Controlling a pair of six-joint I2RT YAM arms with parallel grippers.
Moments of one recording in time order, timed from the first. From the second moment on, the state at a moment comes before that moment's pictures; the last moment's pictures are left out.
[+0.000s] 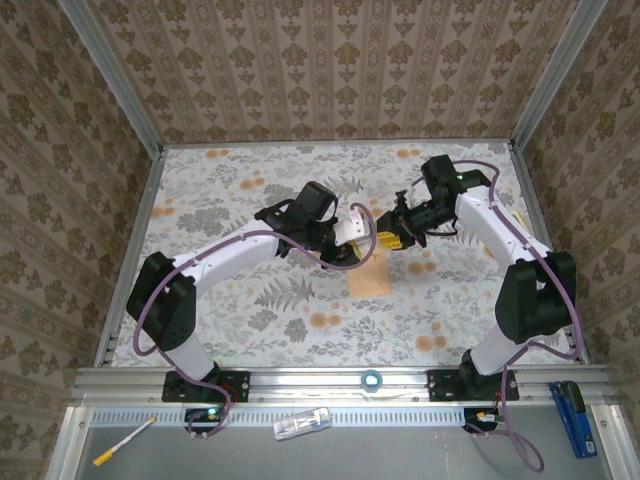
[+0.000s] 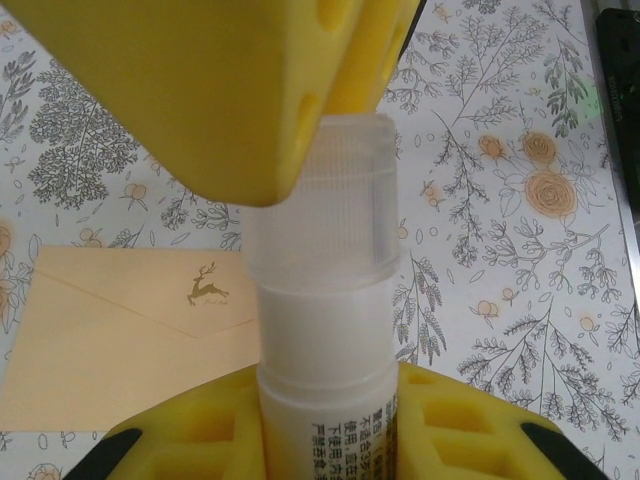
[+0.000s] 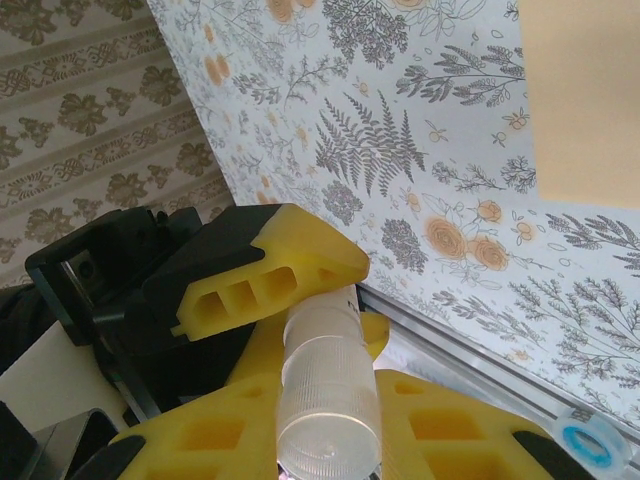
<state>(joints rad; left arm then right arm) -0.81 1.66 1.28 -0.51 0.56 0.50 0.19 1.62 1.37 -1.11 -0.93 0.54</state>
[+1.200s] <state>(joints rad) -0.81 1.67 1.29 -0.54 0.54 0.50 0.21 1.65 1.36 -1.07 -0.93 0.56</state>
